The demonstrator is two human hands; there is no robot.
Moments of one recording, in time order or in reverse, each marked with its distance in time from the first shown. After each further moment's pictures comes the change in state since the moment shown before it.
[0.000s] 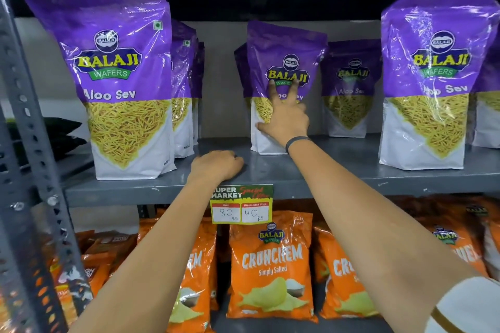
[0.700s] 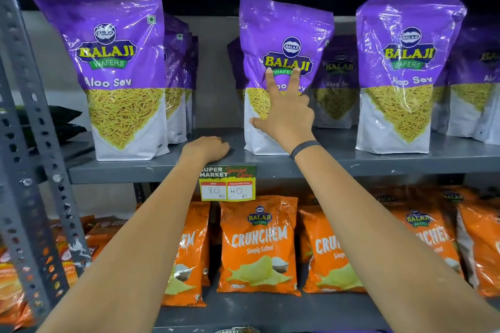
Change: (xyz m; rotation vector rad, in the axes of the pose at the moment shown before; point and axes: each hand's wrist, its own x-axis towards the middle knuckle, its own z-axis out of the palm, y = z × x) left_hand 0.013 -0.010 0.001 -0.009 -0.048 0.034; right_hand -0.071 0.009 -0.064 0.012 0.054 -0.038
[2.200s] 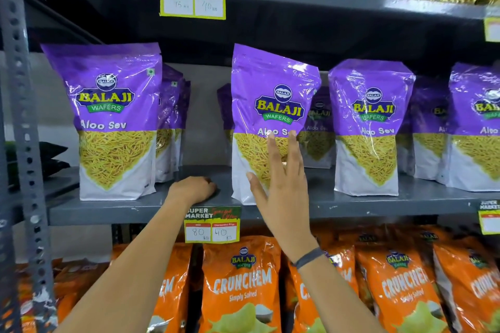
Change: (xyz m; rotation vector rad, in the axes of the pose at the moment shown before) left_hand 0.006 -0.002 0.004 -0.014 0.039 0.009; right_hand -0.076 0.019 0.005 0.216 0.458 -0.160
